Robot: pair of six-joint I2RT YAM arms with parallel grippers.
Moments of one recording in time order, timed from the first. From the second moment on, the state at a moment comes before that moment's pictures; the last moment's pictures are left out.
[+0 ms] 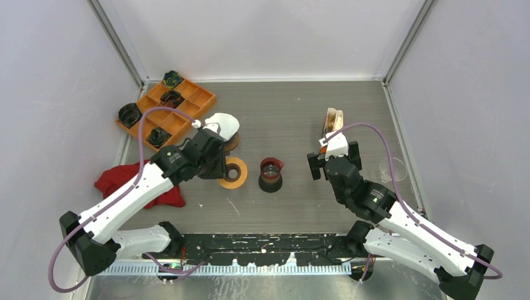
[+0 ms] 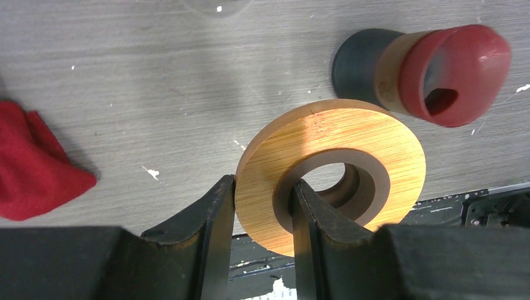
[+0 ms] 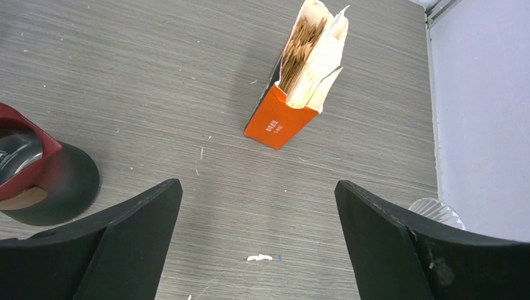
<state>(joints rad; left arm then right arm) -0.74 1.10 1.08 -0.95 -0.19 -0.68 0.87 0.71 0.72 -0.50 0.76 0.08</state>
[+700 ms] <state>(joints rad) -0.89 1.54 1.49 -0.96 -0.21 -0.56 0.87 0.53 0.68 -0.45 0.82 0.08</state>
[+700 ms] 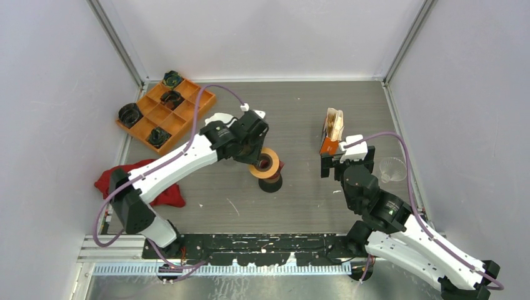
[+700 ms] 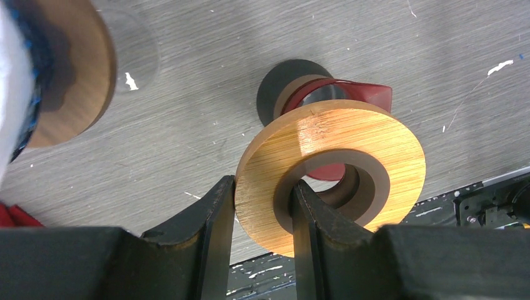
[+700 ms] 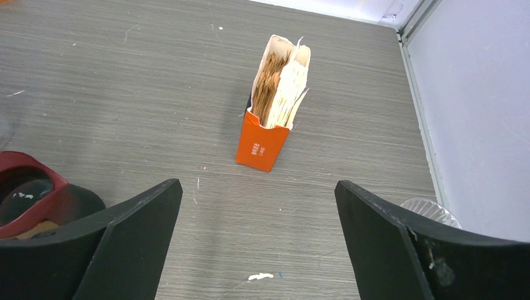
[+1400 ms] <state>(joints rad) -0.90 1.76 1.62 -0.96 -0.16 -0.49 0.87 0.54 0.67 -0.44 0.83 0.08</state>
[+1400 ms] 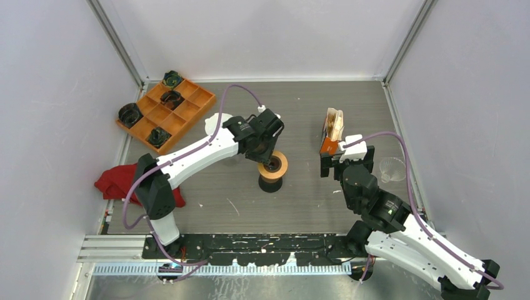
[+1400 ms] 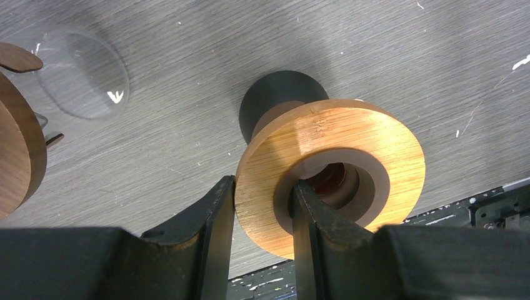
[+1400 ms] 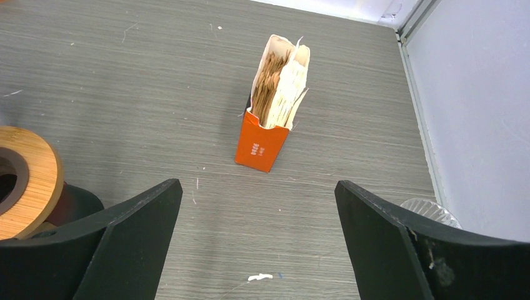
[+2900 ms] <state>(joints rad) -0.90 1.79 1.66 -1.00 -0.19 -0.49 0.87 0.54 0.67 -0.44 0.81 0.08</state>
